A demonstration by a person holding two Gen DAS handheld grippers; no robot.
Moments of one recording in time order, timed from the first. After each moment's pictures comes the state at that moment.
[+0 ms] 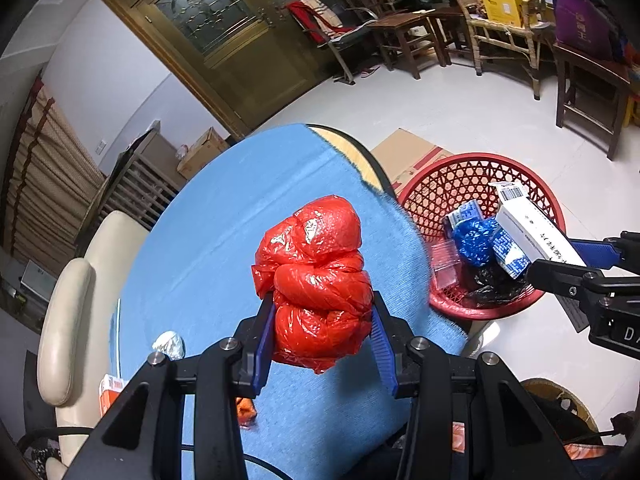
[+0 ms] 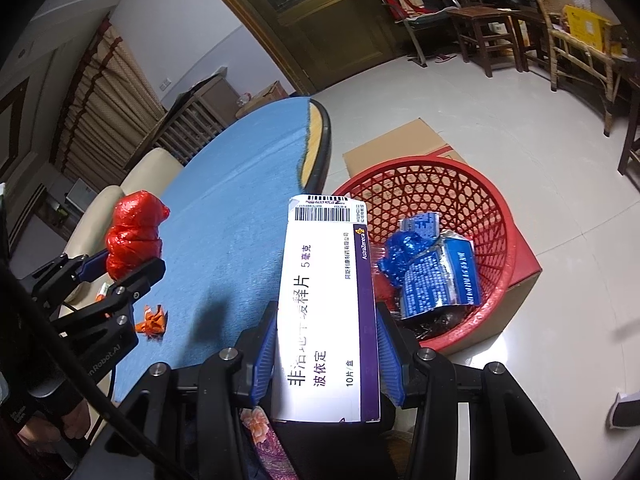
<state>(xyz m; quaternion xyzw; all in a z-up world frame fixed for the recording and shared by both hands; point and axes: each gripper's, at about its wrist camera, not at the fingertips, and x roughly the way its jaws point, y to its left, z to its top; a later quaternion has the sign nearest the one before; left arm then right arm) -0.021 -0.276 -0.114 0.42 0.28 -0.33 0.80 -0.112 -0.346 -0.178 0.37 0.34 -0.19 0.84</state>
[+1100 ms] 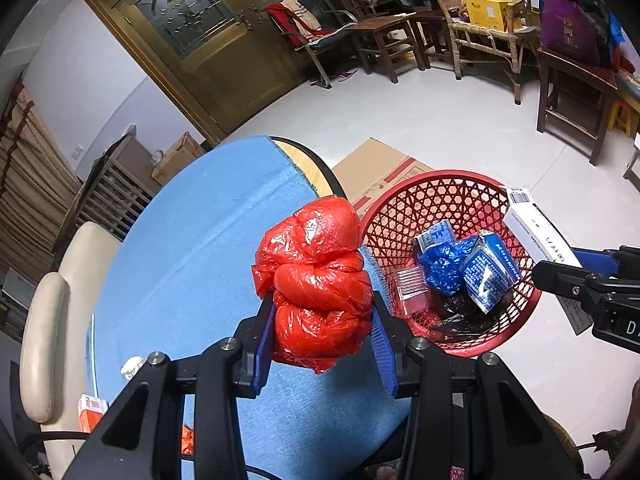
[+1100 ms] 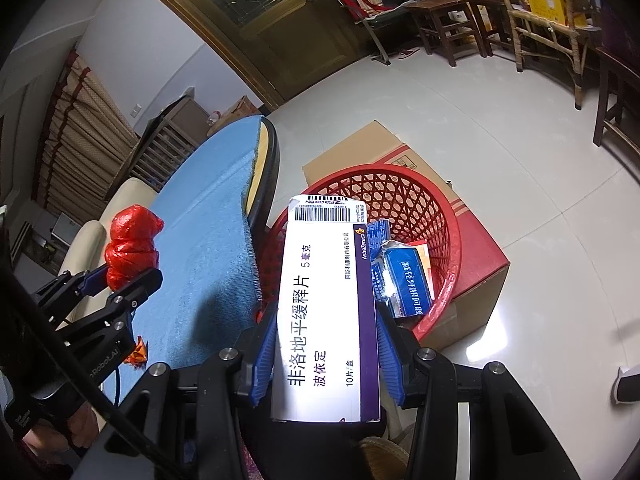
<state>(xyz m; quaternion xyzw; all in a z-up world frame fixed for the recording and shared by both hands) -0.025 -0.321 -0.123 0.41 0.29 -0.37 0.78 -0.140 -0.385 -0.188 0.41 0.33 -0.24 0.82</state>
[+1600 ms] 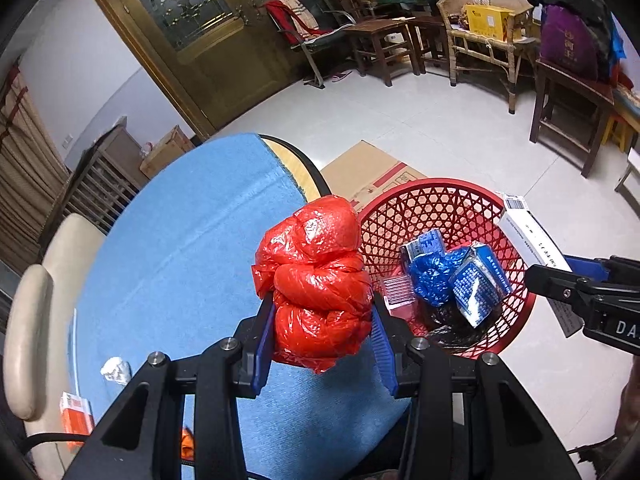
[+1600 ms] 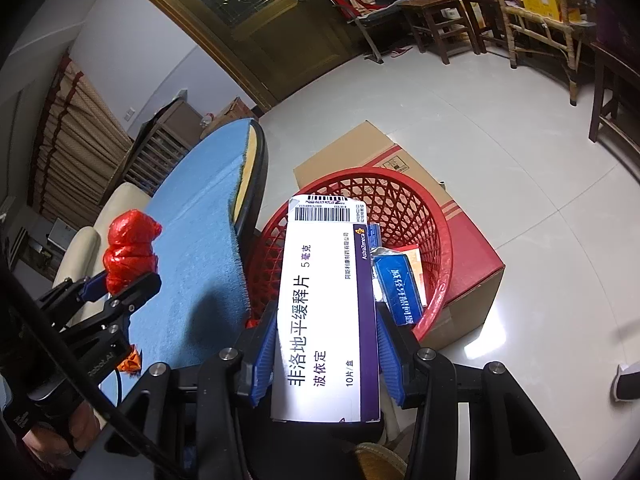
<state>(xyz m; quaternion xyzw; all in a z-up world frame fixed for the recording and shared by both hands) -0.017 -0.329 -0.128 0.38 0.31 -0.38 0.78 -0.137 -0.397 -0.196 0.41 0.33 -0.25 0.81</state>
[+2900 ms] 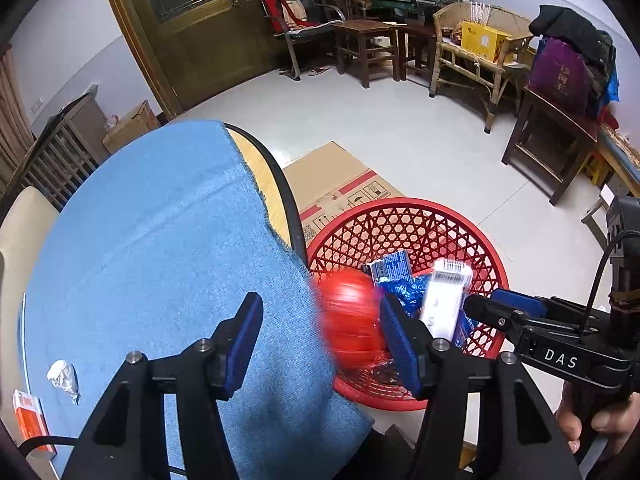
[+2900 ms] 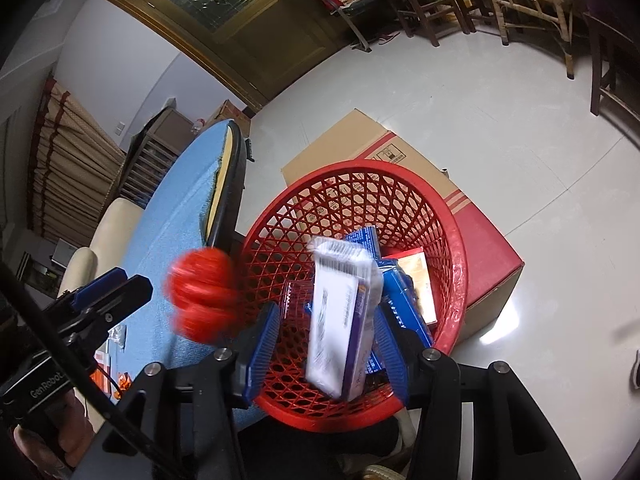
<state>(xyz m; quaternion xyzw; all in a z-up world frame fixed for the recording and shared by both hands) 0.008 -0.357 -0.139 0.32 0.37 -0.43 0.76 -0.115 -0.425 -0.232 0.45 0.33 -0.25 0.79</state>
